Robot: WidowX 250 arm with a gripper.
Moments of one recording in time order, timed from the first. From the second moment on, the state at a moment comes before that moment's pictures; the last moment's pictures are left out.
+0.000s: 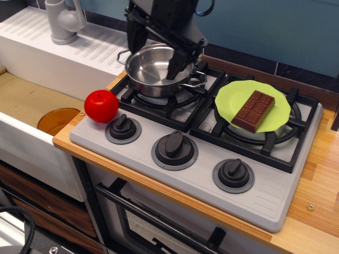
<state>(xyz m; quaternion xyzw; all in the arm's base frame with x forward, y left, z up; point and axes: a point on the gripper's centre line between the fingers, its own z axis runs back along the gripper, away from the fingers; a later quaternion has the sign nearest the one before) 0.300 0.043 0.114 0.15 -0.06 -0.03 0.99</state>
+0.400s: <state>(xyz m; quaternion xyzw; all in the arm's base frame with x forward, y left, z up) 0.290 0.085 0.104 0.14 -0.06 -0.02 0.99</state>
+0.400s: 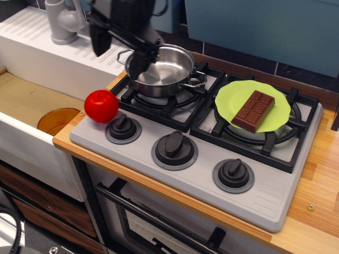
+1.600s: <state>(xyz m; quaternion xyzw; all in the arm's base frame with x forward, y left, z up) 0.274 0.098 0.083 0.11 -0.08 0.00 0.99</state>
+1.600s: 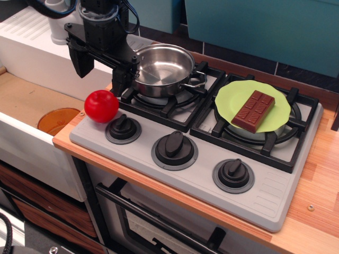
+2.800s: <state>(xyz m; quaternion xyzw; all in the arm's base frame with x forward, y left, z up) 0.266 0.110 0.049 0.16 -0.11 0.01 0.98</state>
